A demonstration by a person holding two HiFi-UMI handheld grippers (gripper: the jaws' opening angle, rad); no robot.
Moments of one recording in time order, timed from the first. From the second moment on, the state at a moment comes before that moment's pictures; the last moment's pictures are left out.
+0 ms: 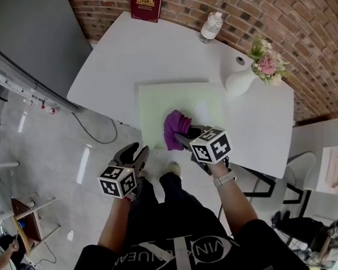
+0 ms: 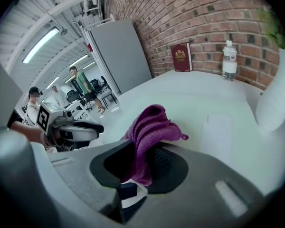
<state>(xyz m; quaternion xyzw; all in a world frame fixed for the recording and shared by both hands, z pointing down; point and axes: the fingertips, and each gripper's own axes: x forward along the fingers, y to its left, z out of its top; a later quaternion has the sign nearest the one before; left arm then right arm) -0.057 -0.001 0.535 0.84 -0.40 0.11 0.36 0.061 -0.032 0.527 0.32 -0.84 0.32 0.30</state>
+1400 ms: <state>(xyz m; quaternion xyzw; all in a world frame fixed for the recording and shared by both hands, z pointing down) -0.045 -0.006 0.558 0.79 -0.44 0.13 0.40 0.264 -0.035 0.533 0.45 -0.78 0.33 0.30</state>
